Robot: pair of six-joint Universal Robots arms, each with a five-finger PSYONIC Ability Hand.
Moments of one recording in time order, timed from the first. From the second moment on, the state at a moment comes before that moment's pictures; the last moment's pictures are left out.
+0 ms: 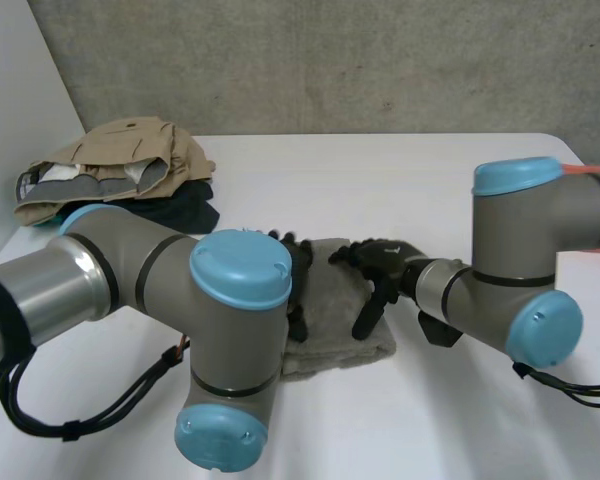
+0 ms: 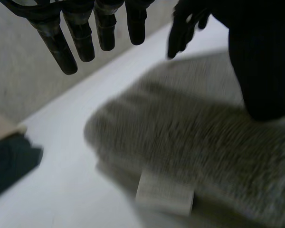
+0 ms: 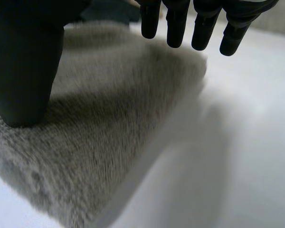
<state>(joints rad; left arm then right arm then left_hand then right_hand) 3.87 -2.29 -1.20 3.13 -1.96 3.31 2.04 -0.84 1.15 0.27 1.28 3.04 0.19 0.21 0.21 0.20 0.05 0.22 0.21 0.21 0.21 0.04</state>
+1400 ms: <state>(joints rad) 4.09 -1.89 -1.28 3.04 -1.08 3.30 2.23 -0.92 1.62 -0.59 1.41 2.63 0.19 0.22 0.21 0.22 0.04 0.42 0.42 0.42 0.41 0.17</state>
